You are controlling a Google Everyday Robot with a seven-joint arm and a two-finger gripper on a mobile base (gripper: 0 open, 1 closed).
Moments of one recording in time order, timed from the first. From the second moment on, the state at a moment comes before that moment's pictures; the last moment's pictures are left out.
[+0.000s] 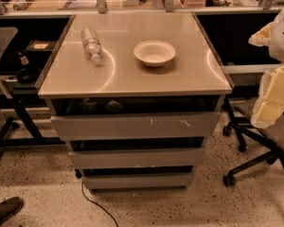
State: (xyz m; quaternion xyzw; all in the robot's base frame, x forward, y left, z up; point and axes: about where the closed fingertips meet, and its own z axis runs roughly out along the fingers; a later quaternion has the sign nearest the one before) arm 0.438 -0.217 0.976 -0.60 0.78 -0.03 0.16
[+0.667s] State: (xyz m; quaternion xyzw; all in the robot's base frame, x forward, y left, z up) arm 0.437 -0.215 0.972 -0.60 0.78 -0.03 0.16
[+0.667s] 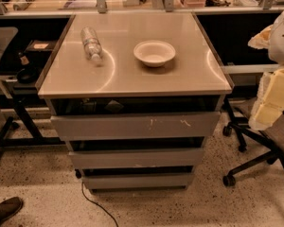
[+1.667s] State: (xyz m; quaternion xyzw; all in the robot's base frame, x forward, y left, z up) arm 0.425 -0.177 0.878 -0.61 0.78 0.02 0.15
